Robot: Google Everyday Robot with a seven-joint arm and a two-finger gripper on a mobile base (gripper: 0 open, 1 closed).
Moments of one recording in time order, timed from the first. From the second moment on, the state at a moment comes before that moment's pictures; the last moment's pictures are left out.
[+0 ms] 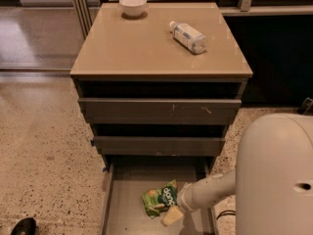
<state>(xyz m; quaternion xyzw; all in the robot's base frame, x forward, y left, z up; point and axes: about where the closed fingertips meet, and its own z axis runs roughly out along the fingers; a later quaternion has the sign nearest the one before) 0.452 -0.081 0.339 -0.43 0.87 0.14 0.17</state>
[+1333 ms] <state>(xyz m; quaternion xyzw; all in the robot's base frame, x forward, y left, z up) 0.440 -0.017 0.232 -0.39 0.89 0.19 0.14</state>
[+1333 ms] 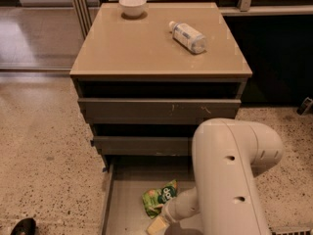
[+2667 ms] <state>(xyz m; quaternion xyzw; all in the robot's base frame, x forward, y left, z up) 0.454 -0.038 0.211 -0.32 0.93 0.11 0.15</state>
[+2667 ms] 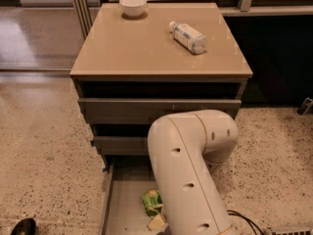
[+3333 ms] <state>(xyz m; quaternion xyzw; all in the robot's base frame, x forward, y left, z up) 0.449 -0.063 0.225 -0.26 0.93 0.17 0.20</state>
